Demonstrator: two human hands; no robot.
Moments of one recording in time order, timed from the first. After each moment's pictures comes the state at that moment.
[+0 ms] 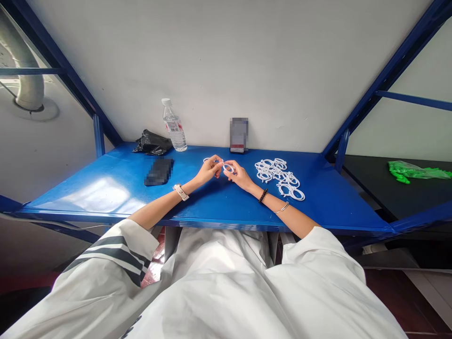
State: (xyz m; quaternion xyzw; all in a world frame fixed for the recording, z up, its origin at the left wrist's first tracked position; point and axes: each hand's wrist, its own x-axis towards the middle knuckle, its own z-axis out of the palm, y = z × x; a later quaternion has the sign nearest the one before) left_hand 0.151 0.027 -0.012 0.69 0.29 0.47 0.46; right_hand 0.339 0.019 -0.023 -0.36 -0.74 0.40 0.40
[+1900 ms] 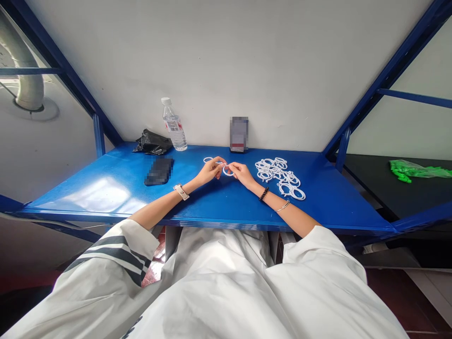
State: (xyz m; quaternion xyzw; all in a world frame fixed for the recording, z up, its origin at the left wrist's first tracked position) left_hand 0.149 0.027 -0.014 0.75 0.31 0.43 0.40; right_hand 0.339 0.024 -0.018 -0.37 -0.69 0.44 0.43
